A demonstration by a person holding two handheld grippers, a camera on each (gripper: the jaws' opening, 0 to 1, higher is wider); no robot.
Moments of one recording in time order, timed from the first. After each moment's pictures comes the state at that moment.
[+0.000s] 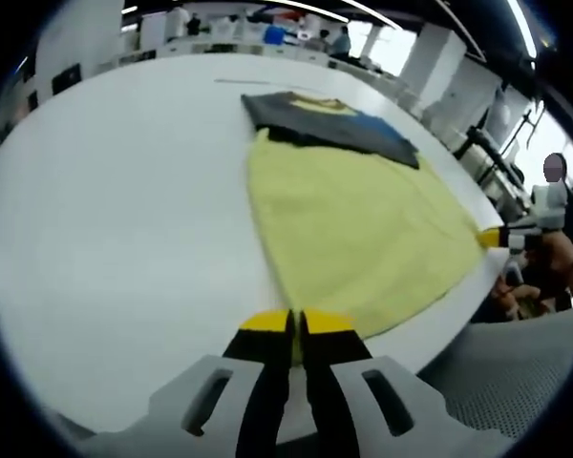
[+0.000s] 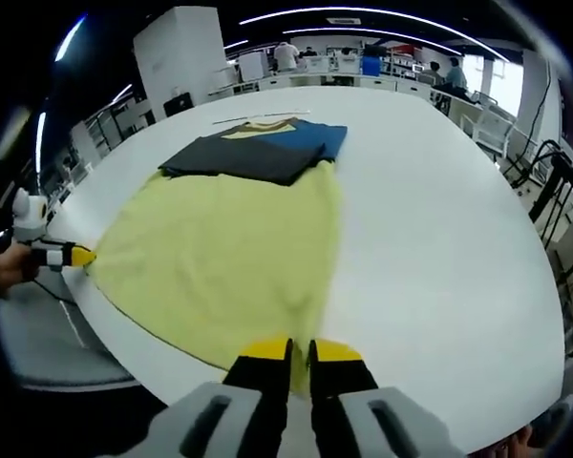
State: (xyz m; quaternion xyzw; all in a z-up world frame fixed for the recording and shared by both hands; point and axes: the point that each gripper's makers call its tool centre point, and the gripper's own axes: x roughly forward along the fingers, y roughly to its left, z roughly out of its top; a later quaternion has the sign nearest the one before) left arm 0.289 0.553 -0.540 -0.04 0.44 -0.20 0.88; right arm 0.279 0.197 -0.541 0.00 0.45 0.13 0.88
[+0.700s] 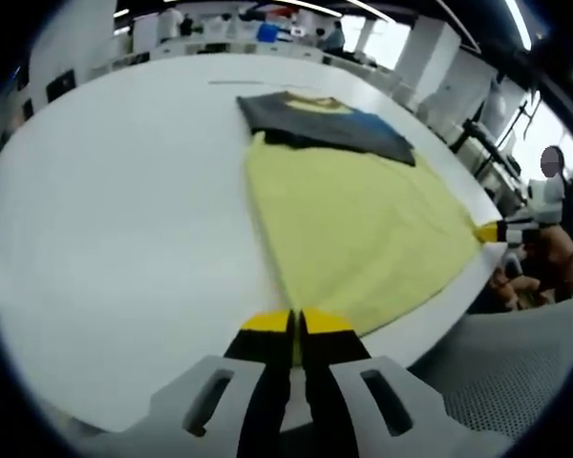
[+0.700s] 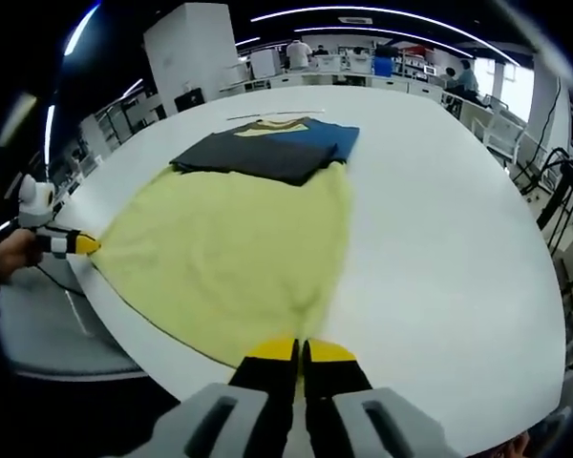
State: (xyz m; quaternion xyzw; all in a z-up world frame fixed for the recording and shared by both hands) left arm 0.284 0.559 -0.531 -0.03 0.45 -0.20 0.87; right arm 0.273 0.207 -0.537 -0.01 0.45 0.16 0.88
